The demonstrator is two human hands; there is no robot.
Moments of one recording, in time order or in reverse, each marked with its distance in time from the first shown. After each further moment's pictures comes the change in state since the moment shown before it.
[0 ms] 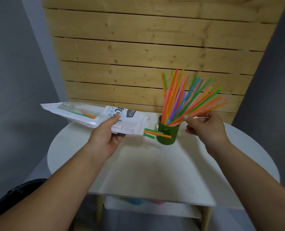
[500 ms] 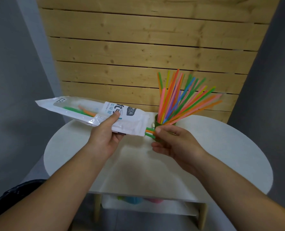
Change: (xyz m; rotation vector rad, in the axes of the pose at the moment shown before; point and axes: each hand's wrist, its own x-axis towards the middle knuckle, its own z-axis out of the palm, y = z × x) left_hand -0.006 -0.006 0.008 -0.003 -0.055 0.065; right_hand -0.054 0.008 0.038 0.355 -0.433 0.284
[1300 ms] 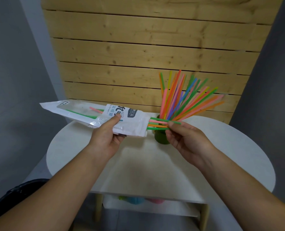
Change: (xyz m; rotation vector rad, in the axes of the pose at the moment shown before) left_hand 0.002 -0.001 -0.006 -0.005 0.020 -0.009; right_hand 0.003 -0.019 -0.006 0.295 0.095 0.033
